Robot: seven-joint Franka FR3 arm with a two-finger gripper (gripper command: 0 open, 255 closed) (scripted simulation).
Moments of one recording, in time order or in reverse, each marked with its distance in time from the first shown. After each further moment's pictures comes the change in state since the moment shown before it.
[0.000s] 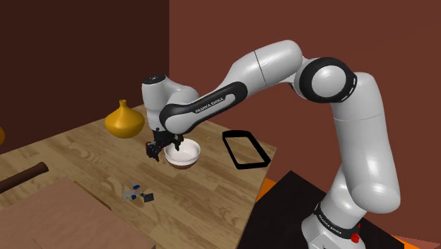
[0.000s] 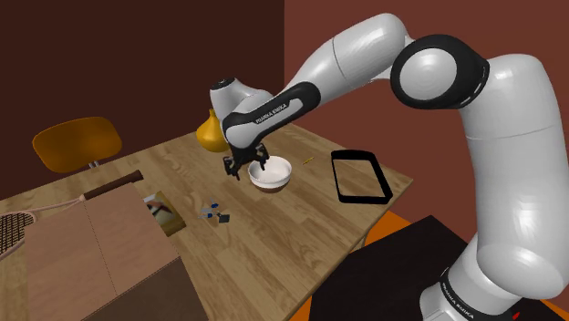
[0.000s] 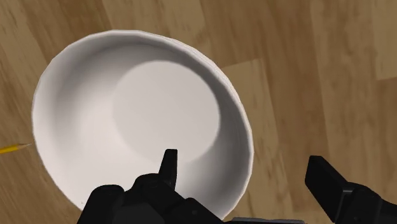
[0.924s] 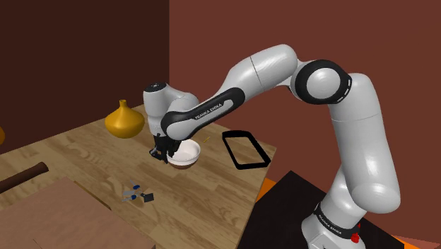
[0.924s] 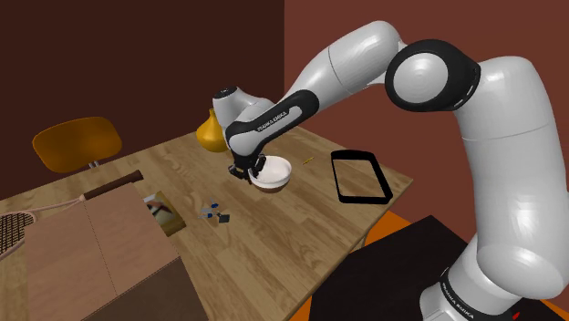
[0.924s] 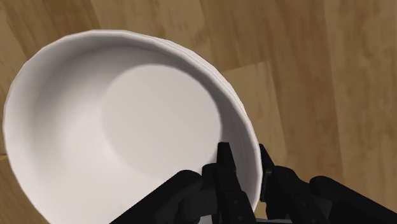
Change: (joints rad) arm 0.000 0.030 -0.010 -0.017 -0.016 0.045 0.011
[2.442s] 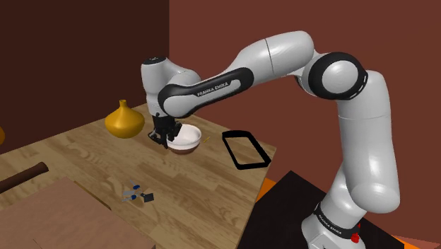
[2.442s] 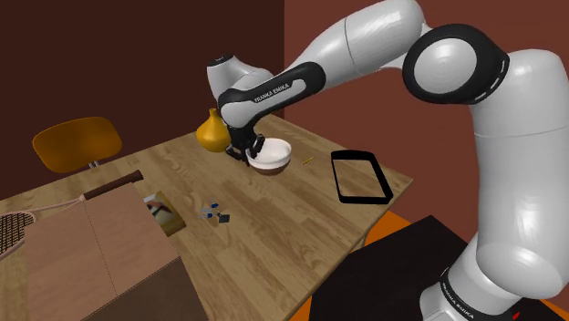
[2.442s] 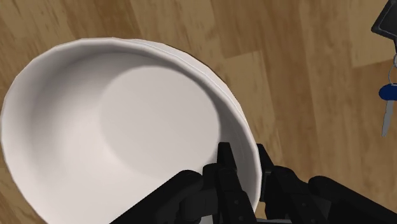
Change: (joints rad) arm -0.012 -0.093 0.027 0.063 0.050 -0.148 -0.050
